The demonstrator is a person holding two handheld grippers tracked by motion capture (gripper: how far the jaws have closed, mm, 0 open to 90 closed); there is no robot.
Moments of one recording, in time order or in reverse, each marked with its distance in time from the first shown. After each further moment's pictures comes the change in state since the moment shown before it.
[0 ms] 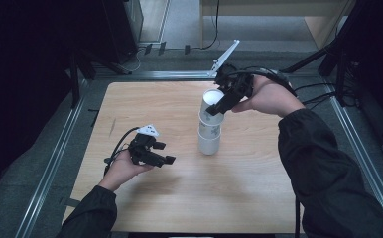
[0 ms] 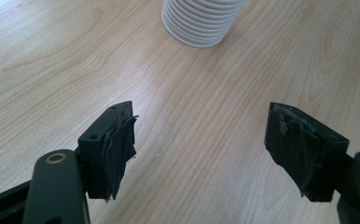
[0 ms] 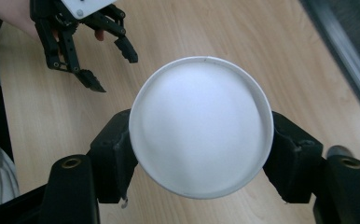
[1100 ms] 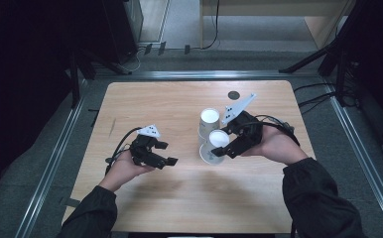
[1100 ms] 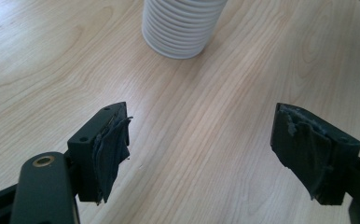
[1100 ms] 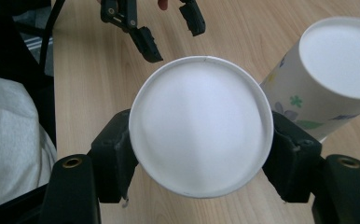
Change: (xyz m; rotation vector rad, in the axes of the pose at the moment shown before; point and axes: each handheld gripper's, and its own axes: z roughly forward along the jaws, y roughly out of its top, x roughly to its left) left arm -0.009 0.005 -0.001 -0.031 -0.049 0.046; right arm 0.050 -0.089 0.047 -0.129 0.144 0.005
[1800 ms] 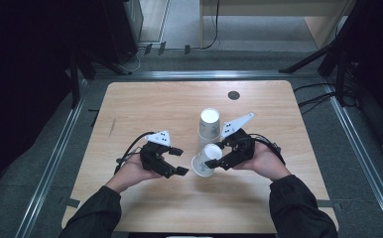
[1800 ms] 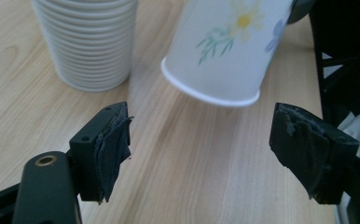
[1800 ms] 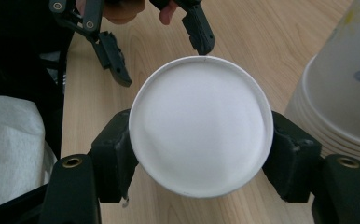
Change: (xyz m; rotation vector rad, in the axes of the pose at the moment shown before) left arm -0.027 0.011 0.017 -0.038 -0.195 0.142; right arm -0.006 -0.044 0.055 -0.132 0.118 0.091
